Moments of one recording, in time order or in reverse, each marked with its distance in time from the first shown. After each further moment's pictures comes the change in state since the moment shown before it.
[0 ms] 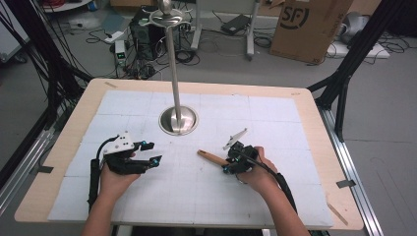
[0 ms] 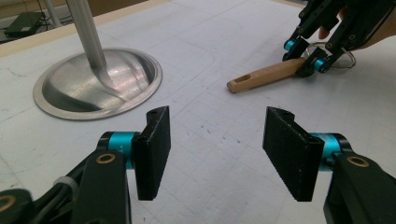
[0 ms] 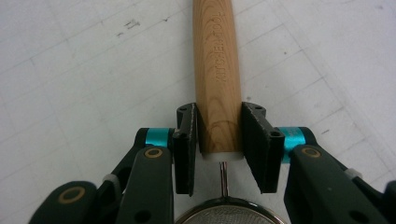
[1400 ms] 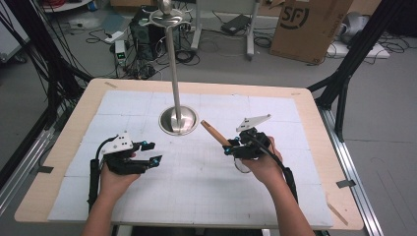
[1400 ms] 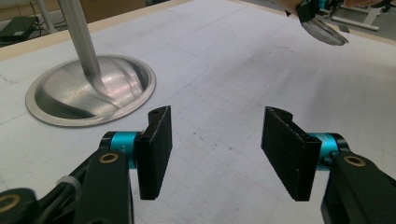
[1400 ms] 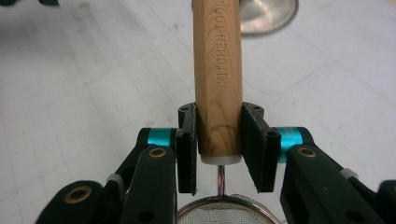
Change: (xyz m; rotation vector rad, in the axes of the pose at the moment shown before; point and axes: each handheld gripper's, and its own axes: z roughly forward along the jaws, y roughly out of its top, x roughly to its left) left arm -0.002 0.002 -0.002 -0.030 -0.026 -0.011; right arm -0.008 0.014 -0.062 -0.326 -0.008 0.067
